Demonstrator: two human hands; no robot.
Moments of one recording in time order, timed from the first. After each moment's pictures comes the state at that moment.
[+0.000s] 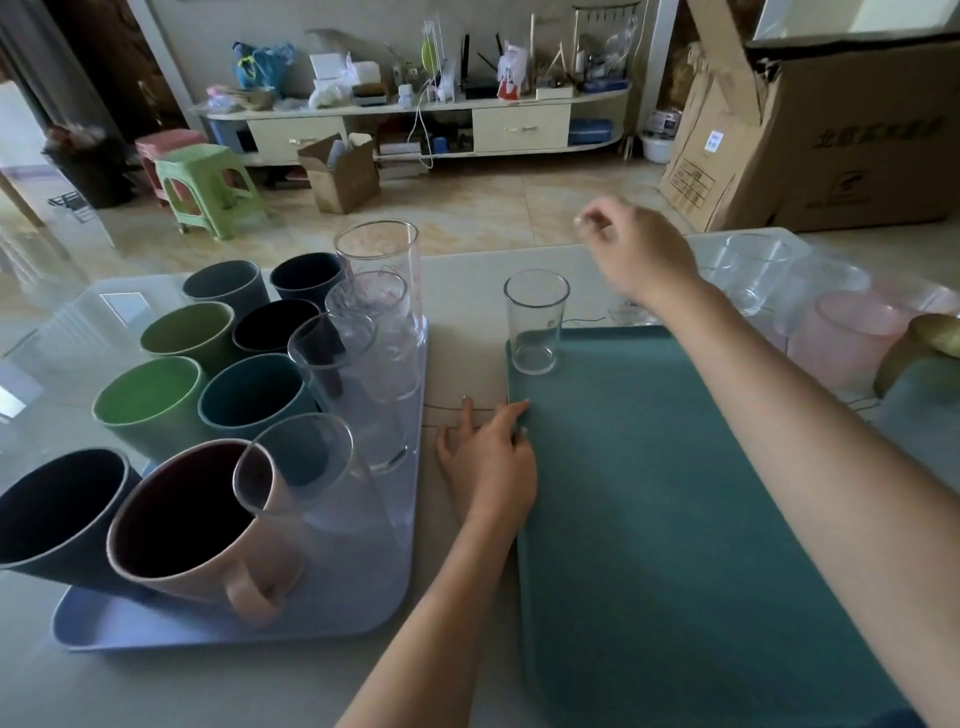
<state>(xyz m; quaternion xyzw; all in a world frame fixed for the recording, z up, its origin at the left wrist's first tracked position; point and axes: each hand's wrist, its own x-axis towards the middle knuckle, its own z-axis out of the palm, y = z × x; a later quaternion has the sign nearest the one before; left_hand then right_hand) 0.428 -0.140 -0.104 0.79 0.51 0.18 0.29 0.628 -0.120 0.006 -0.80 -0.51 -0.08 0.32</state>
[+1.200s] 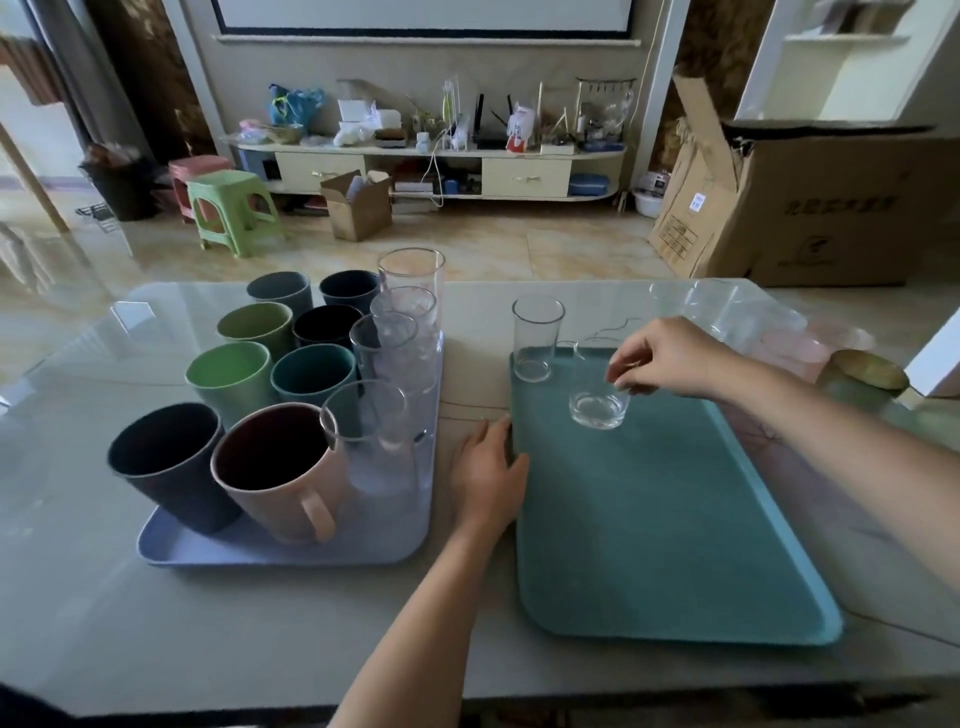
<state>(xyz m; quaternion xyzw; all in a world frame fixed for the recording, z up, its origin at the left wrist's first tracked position) 0.393 -0.165 -0.111 0.78 0.46 0.23 0.37 0.596 -0.228 0.013 -0.79 -0.55 0.14 0.21</state>
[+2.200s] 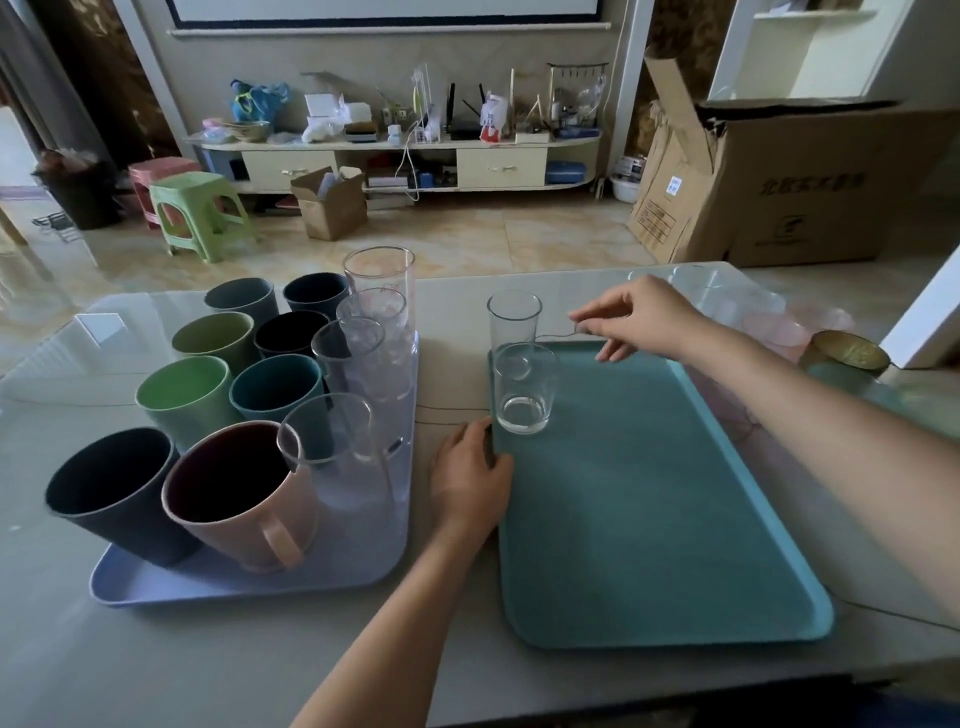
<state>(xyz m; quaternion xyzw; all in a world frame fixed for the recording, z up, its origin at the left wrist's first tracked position) 0.399 -0.150 -0.128 0.77 0.44 0.28 0.35 0.605 -0.210 0.020 -0.77 -0.50 0.20 0.35</state>
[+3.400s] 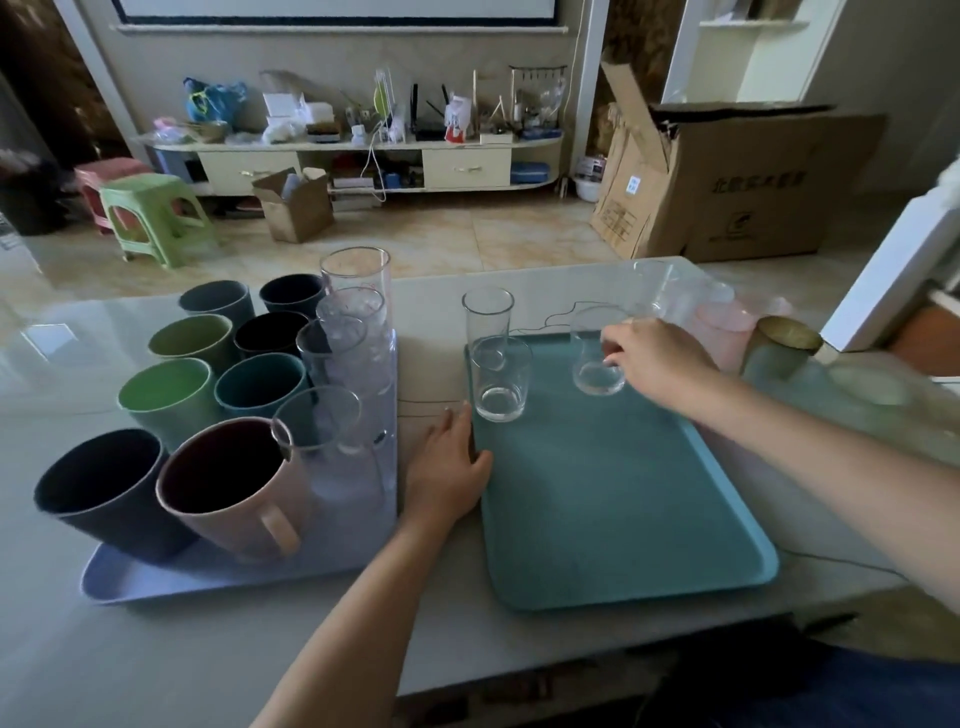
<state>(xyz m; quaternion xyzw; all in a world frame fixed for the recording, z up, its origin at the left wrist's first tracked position) 0.382 -0.146 -0.113 0.88 0.37 0.14 0.26 0.596 -0.262 -0.003 -0.85 -0.52 -0.06 0.09</state>
